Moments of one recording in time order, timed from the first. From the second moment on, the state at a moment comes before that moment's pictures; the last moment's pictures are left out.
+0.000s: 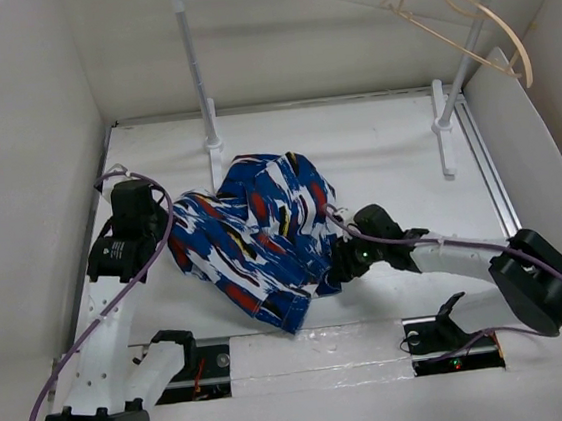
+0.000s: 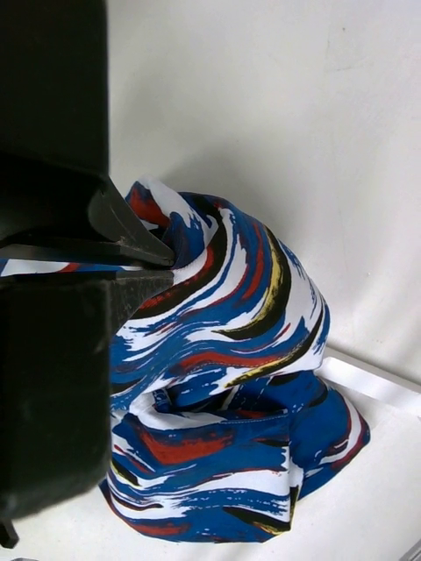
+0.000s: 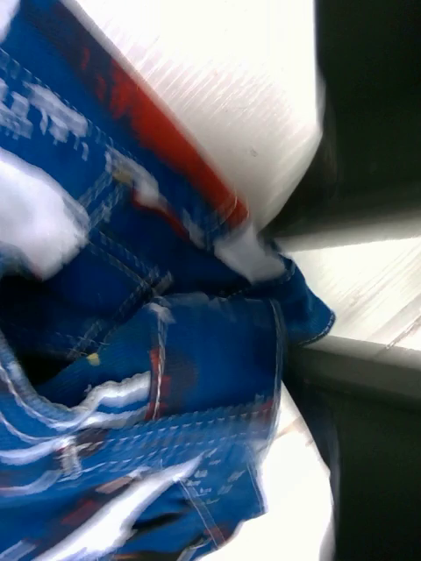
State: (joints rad) left arm -0.14 0.89 1.04 -0.85 -0.29 -0.64; right arm 0.68 1.32 0.51 -0.03 -0.43 0.33
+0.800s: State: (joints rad) left arm -0.14 0.99 1.44 -0.83 -0.37 -0.54; right arm 0.51 0.94 1.43 -0.97 0.18 0.02
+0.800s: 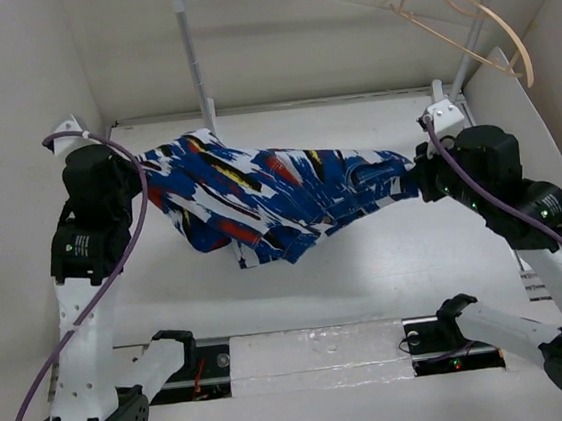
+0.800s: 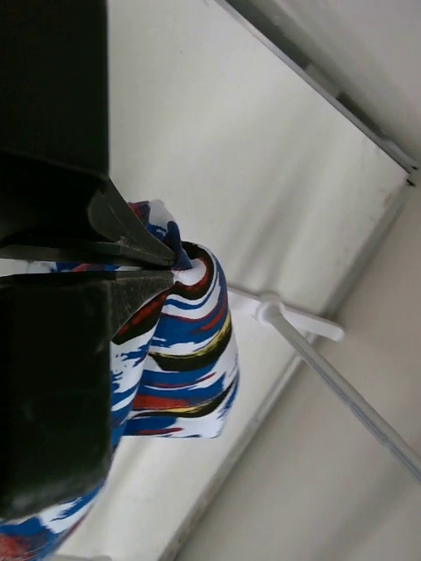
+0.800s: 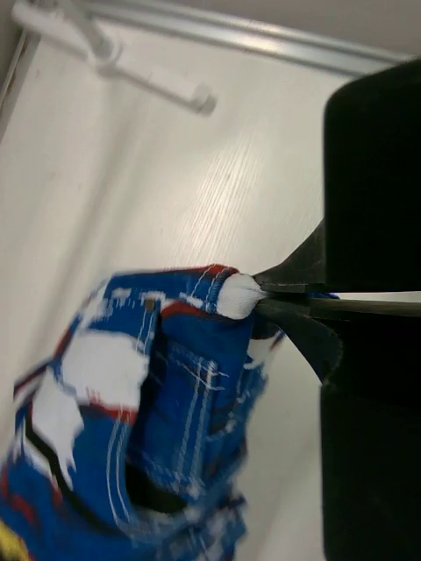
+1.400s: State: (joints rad) left arm -0.19 0.92 0.68 -0.57 0.10 -0.76; right arm -0.01 1.78 1.65 -0.78 0.06 -0.16
